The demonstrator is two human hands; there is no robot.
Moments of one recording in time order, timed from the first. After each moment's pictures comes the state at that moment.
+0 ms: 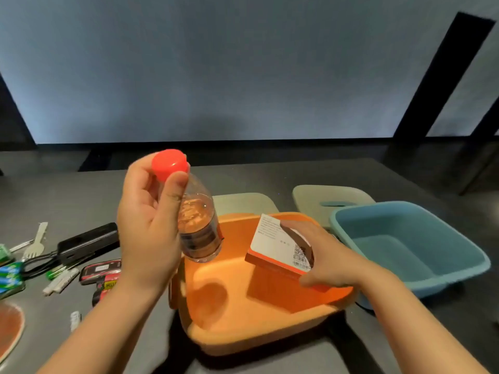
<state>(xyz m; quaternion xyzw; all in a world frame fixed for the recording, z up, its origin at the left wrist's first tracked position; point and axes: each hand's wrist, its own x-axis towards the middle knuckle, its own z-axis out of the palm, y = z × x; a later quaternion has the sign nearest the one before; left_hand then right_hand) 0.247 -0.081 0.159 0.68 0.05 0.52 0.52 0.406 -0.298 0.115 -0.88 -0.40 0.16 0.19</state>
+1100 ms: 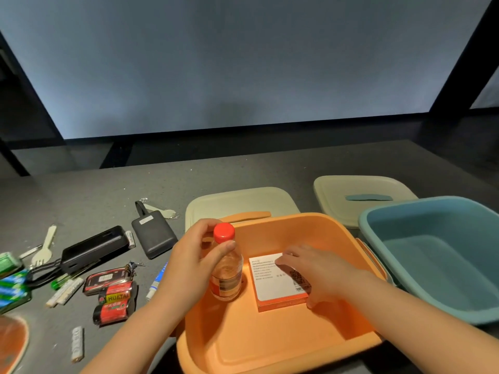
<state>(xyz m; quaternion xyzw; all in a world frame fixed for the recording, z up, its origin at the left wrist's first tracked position) 0.301 -0.060 0.070 0.84 0.15 0.26 0.45 0.473 -0.255 0.027 -0.83 -0.53 0.13 -0.06</state>
